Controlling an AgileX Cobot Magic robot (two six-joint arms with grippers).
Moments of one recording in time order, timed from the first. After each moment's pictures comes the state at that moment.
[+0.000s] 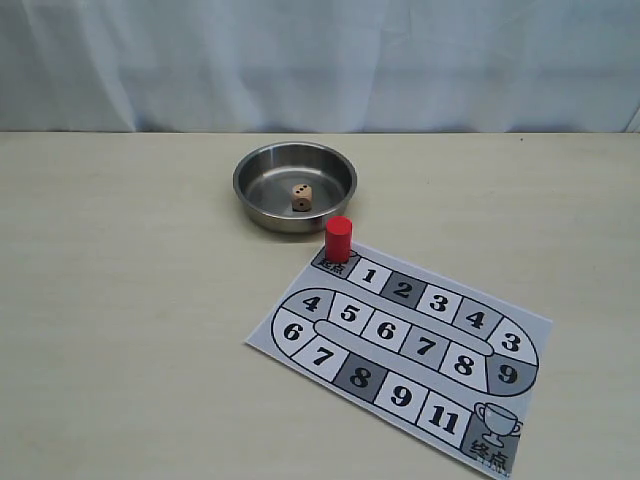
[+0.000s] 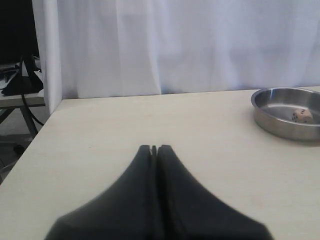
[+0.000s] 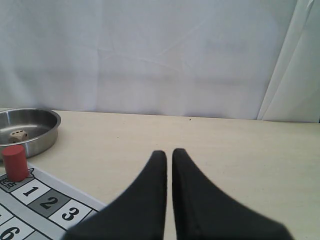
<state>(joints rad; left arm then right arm) -0.01 0.00 0.00 -0.01 0.23 0.08 -0.03 0.00 0.00 0.04 0.15 -0.12</state>
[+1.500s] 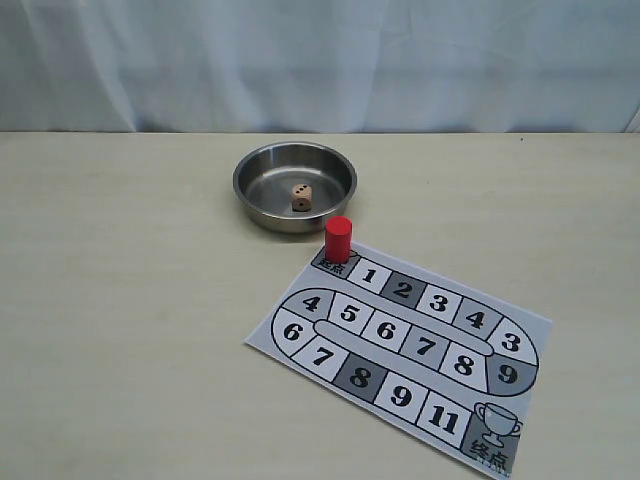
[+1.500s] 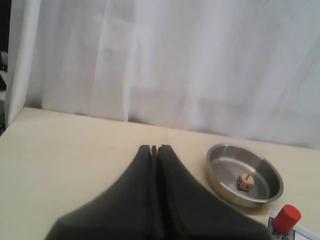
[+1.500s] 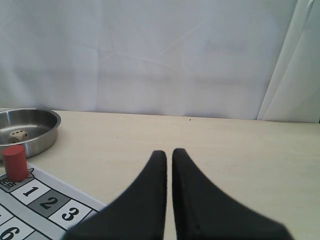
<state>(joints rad) -0.01 0.51 -0.55 -0.19 0.34 0.00 -0.03 0.00 0.00 0.04 0.15 -0.12</state>
